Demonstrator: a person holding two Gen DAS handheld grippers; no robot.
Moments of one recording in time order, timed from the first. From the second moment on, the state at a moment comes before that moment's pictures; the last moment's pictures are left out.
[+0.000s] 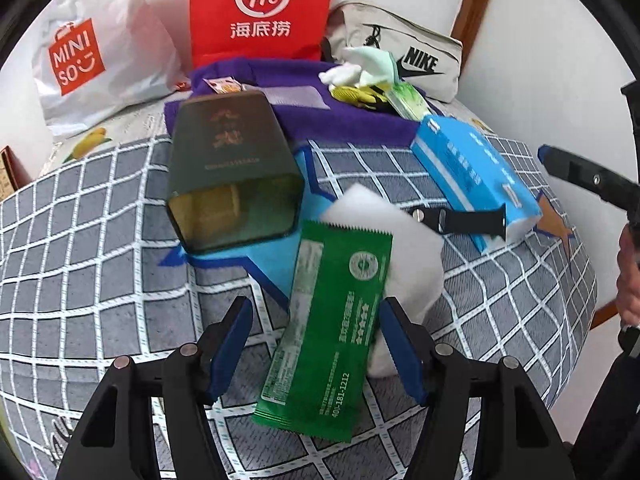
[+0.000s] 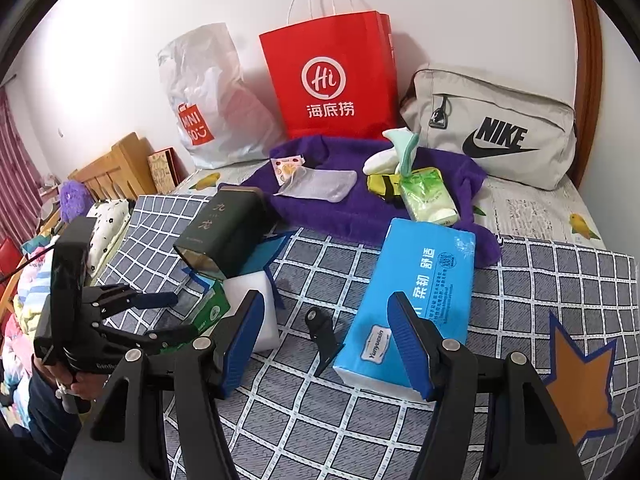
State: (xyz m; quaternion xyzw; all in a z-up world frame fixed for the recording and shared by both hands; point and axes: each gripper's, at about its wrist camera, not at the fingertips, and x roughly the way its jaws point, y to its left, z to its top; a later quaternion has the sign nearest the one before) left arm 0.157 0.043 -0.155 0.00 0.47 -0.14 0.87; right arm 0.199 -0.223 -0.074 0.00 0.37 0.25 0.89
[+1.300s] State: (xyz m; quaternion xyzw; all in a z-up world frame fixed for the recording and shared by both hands) left arm 0.166 0.074 -0.171 -0.03 0.47 -0.10 0.88; right arm 0.201 -0.206 -0.093 -0.03 0.39 0.26 0.88
